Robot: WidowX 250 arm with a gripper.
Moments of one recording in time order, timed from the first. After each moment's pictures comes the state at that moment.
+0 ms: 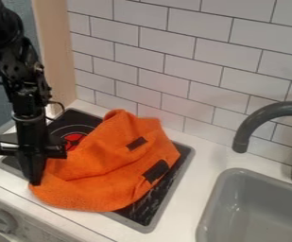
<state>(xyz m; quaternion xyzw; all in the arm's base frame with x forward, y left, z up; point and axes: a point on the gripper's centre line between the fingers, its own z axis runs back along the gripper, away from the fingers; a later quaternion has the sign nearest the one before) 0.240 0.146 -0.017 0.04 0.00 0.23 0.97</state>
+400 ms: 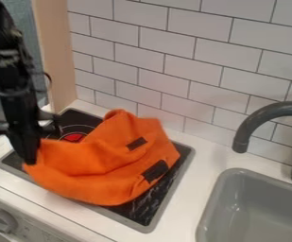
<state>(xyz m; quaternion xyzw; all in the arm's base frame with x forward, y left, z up) 0.234 0.147 0.032 0.00 -0.04 0.24 0.97</state>
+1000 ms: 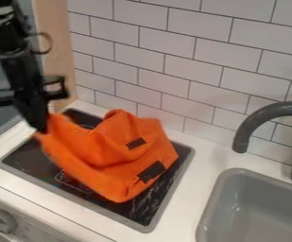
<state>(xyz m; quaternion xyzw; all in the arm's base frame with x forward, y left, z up) 0.261 0.120 0.074 -0.05 -0.06 0.26 0.96</state>
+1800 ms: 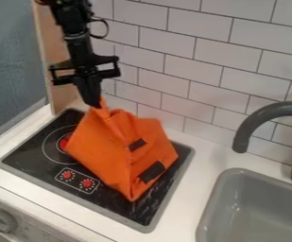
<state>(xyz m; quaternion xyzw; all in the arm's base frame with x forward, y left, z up) 0.349 0.094 0.062 -0.05 -0.06 0.25 0.97</state>
